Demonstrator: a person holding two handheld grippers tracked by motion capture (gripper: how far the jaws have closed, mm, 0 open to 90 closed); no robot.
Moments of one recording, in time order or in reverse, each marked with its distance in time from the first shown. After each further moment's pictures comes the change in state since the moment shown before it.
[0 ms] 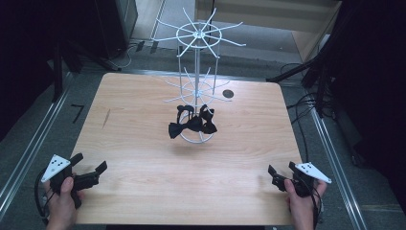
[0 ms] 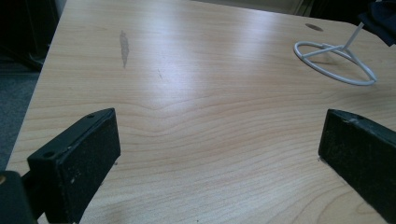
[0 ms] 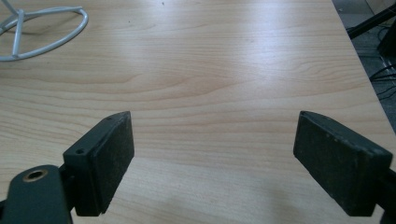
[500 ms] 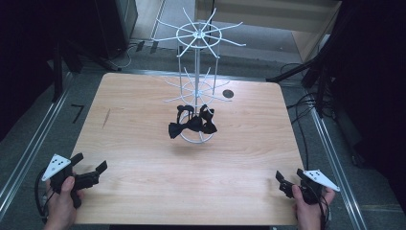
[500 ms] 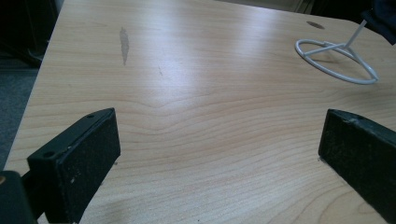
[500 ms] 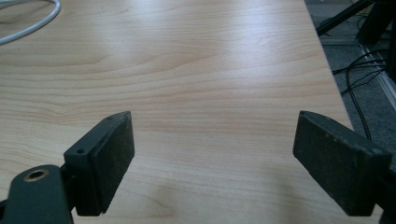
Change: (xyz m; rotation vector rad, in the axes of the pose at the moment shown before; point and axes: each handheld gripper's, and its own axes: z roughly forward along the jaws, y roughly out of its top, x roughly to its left) left arm 0.001 0.001 0.001 0.012 -0.001 -0.009; right arm -0.018 -0.016 -0.016 0.014 -0.050 0.026
